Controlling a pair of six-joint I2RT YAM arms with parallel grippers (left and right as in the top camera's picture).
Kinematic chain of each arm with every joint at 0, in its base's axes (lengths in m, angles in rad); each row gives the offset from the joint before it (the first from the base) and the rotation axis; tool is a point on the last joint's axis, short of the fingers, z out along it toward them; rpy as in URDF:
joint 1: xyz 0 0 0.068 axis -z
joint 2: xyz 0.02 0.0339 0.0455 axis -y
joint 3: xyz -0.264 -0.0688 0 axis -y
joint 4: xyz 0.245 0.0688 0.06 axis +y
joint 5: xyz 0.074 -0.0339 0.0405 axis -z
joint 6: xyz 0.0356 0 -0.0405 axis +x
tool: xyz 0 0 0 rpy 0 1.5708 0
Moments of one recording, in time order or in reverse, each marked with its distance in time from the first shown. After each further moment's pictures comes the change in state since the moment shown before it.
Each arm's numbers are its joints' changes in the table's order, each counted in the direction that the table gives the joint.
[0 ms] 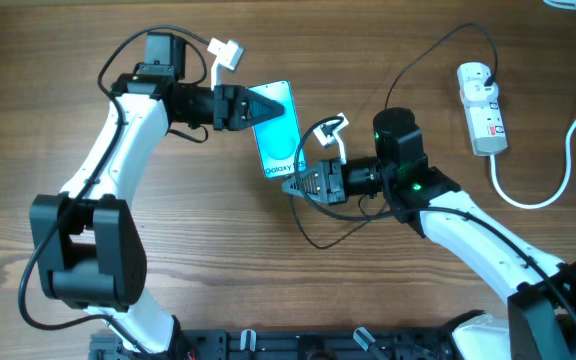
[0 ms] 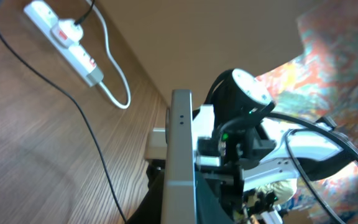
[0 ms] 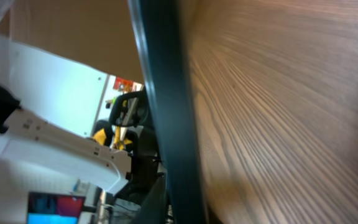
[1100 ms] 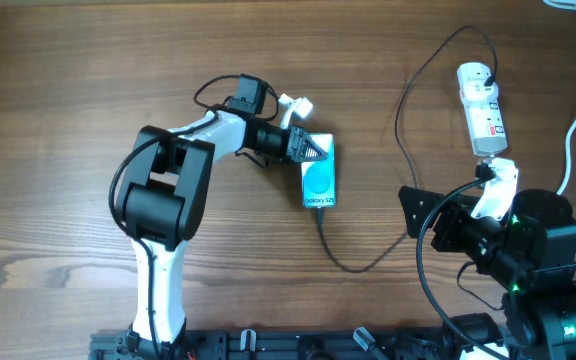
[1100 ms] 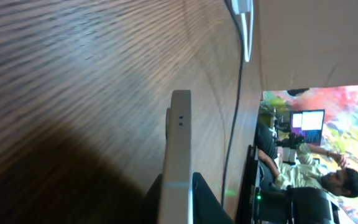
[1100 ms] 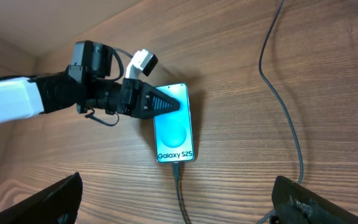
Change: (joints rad) left arm 0.228 -0.411 -0.050 -0.427 -0.406 -0.321; right arm 0.284 0.847 0.104 1.074 0.841 -0.218
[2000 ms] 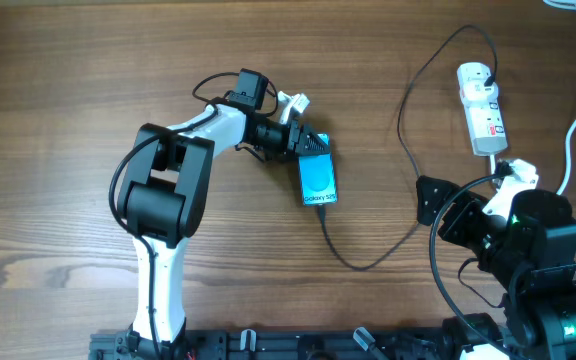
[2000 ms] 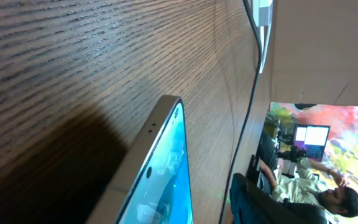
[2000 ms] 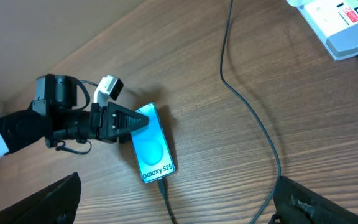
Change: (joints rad) left arm -0.010 -0.019 0.064 0.083 -0.054 -0.055; right arm 0.000 0.000 0.000 0.008 0.165 0.135
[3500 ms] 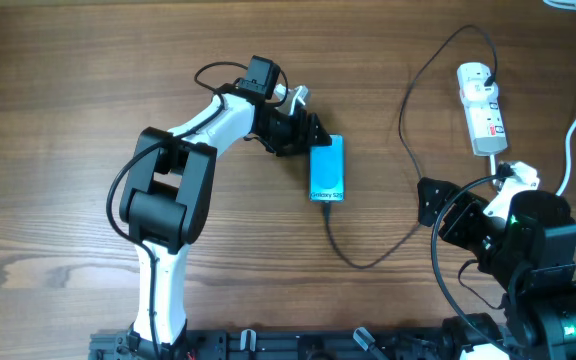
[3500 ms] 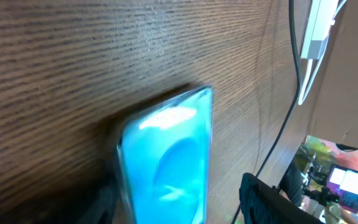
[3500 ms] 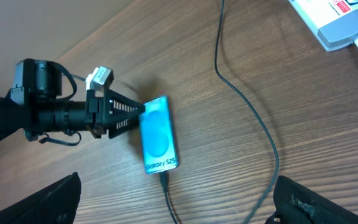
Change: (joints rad) left arm 0.042 0.028 0.103 0.136 -0.249 -0.154; right arm 0.000 0.000 0.000 0.023 0.014 0.023
